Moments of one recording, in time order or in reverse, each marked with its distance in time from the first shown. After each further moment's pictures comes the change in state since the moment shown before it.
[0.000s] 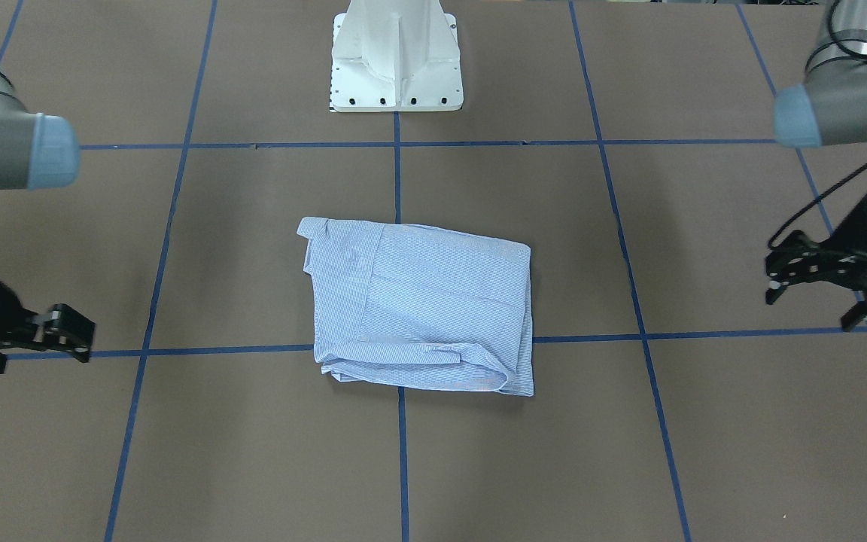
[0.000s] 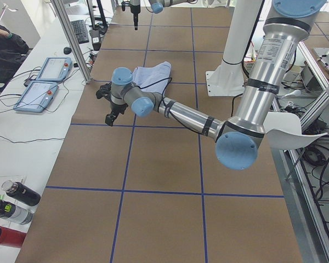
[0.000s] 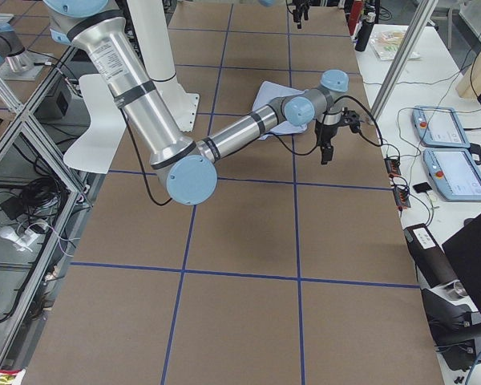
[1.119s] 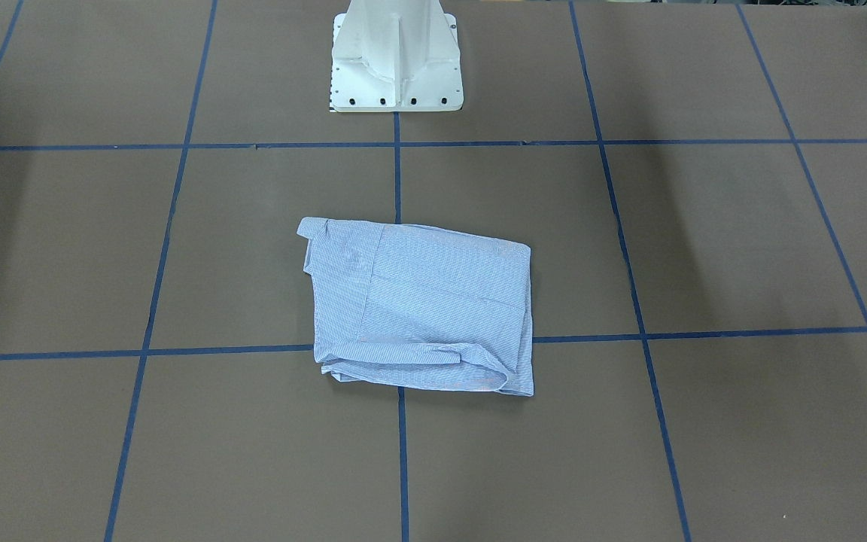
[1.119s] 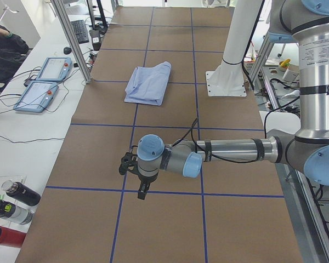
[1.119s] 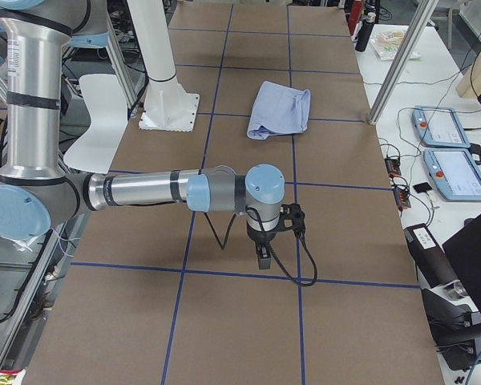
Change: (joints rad) left arm -0.266 0.386 -0.009 0.092 -0.109 0.219; right arm 0.412 -0.602 0.237 -0.048 0.103 -0.541
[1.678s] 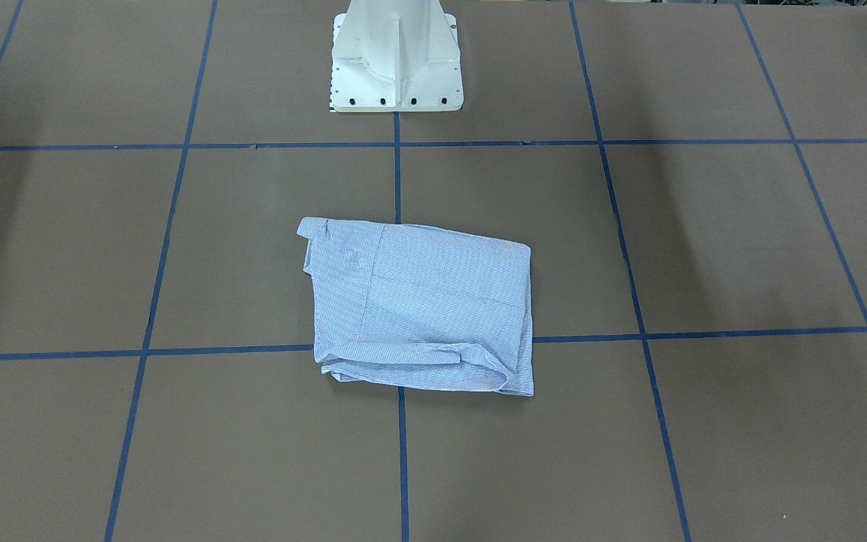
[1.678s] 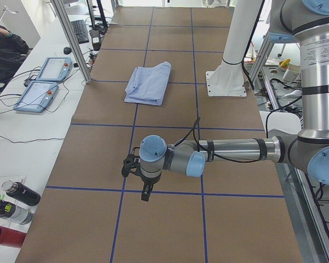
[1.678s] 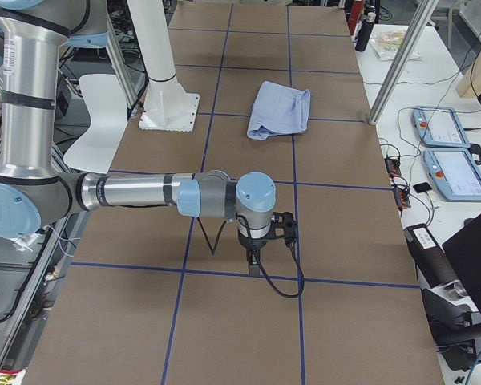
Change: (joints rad) left arm -0.009 0.014 -0.020 0.024 -0.002 0.001; right arm 0.005 -0.023 0.000 0.001 -0.003 0.023
